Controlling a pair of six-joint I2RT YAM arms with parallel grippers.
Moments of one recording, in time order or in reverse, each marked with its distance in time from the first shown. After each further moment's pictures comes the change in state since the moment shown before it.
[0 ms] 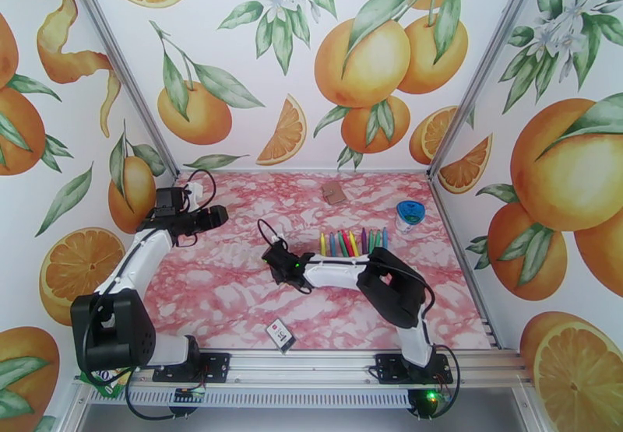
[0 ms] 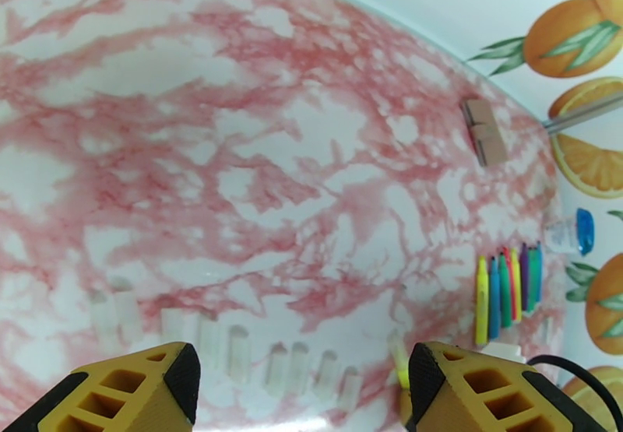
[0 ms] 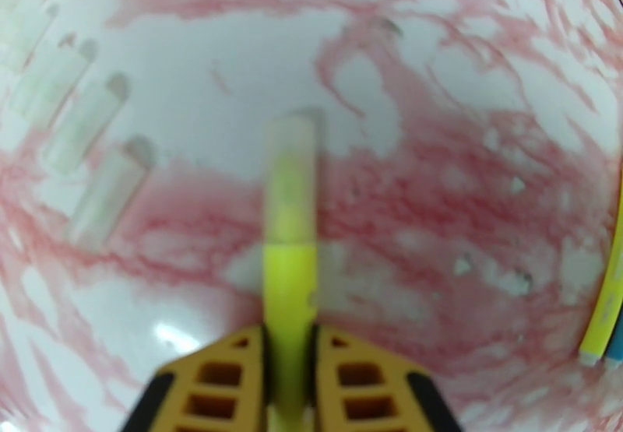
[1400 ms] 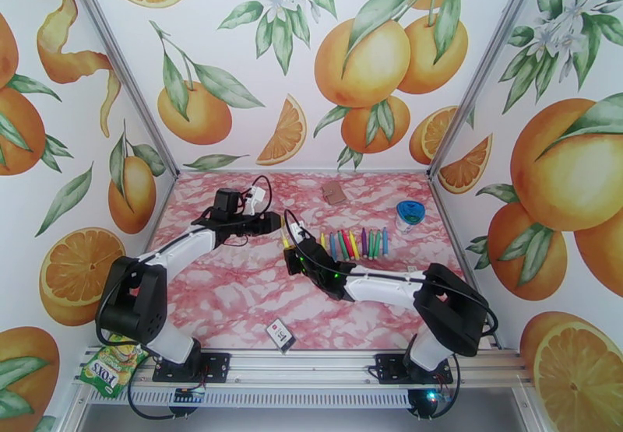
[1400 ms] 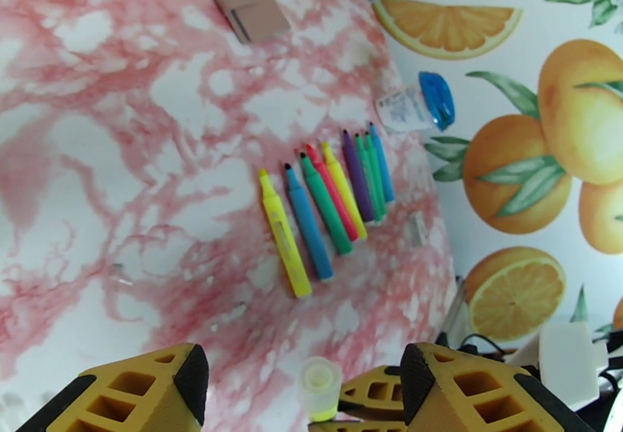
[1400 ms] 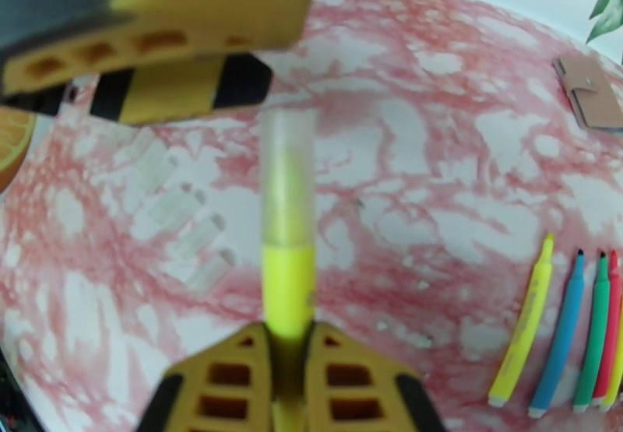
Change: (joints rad) left arm -0.393 0.184 -0.020 0.320 0.294 -0.233; right arm -0.067 -0.345 -0.333 0.478 -0.051 -0.154
